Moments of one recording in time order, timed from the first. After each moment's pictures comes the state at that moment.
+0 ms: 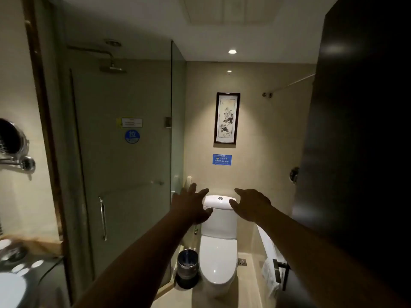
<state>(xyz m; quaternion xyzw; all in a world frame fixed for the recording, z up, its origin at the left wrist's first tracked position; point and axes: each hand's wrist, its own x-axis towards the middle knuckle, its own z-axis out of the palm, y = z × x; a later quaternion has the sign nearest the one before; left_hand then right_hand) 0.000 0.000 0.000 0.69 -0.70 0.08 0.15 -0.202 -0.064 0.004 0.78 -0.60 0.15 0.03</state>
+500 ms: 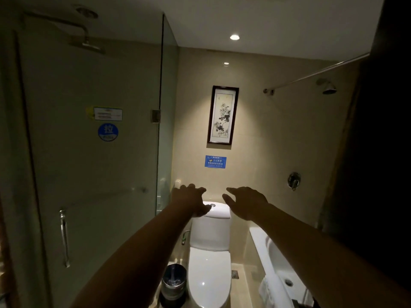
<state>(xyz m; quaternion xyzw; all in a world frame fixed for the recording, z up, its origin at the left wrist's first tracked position) 0.058 -0.226 -0.013 0.69 -0.71 0.07 0.09 -0.140 -0.241 -0.002 0.79 -0.60 0.10 0.06</state>
